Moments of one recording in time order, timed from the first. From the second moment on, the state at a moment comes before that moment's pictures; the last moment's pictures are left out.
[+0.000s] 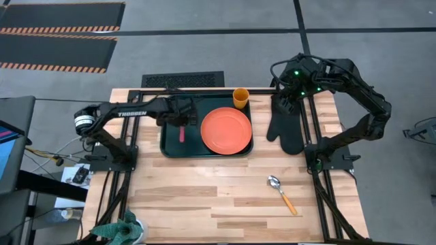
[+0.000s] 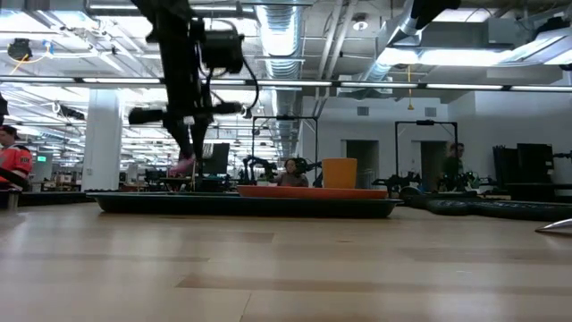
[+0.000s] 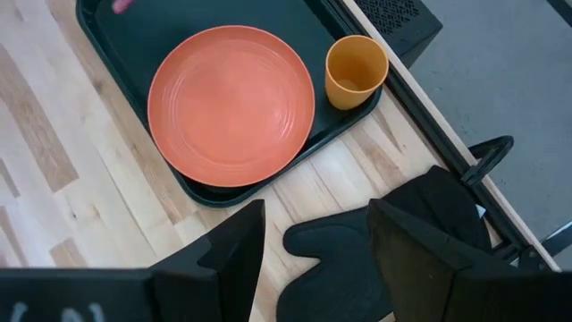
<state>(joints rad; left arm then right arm) 0.38 1.55 1.07 -0.83 -0.23 -1.13 -0.41 1.36 1.88 -1.53 0.08 0.16</state>
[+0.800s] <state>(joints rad) 0.38 1.73 0.96 -0.63 -0.09 -1.14 -0.41 1.36 1.88 -1.51 0.08 0.16</state>
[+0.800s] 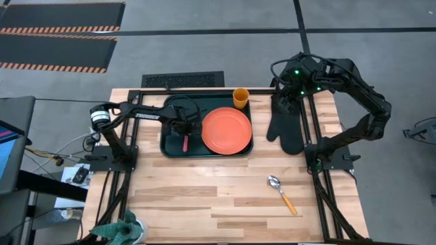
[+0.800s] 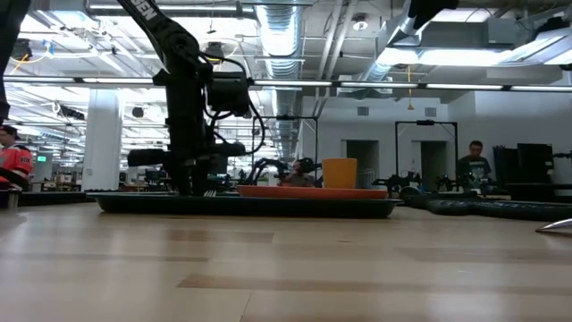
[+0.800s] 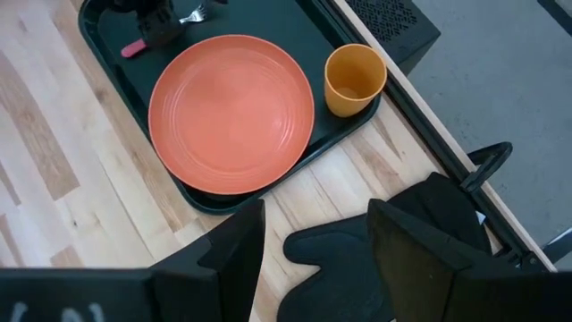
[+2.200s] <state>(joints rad) 0.36 1.73 1.11 -0.79 -0.14 -1.11 -0.13 1.05 1.48 -1.53 0.08 0.61</state>
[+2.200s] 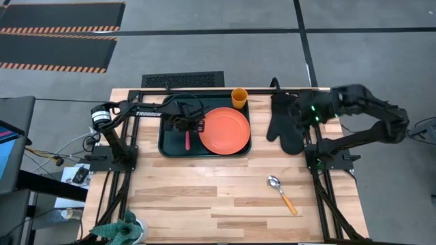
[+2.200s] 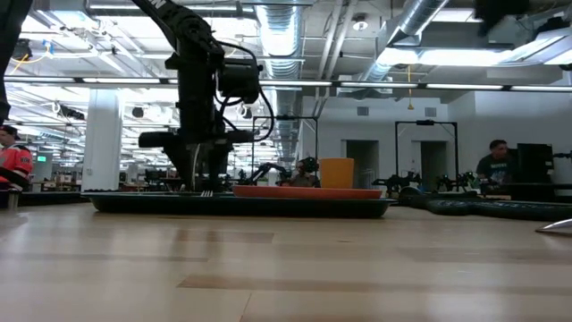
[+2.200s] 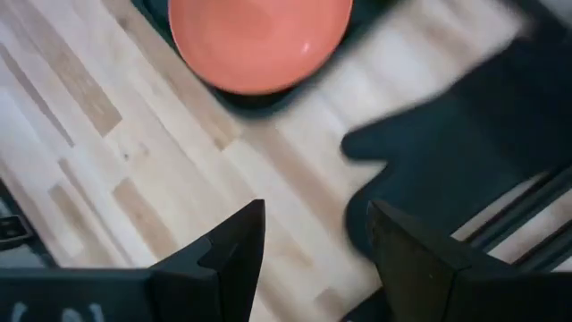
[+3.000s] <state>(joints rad) 0.10 1.73 1.60 -0.96 -0.30 -1.06 0.70 1.11 0.70 -0.97 0.08 1.50</state>
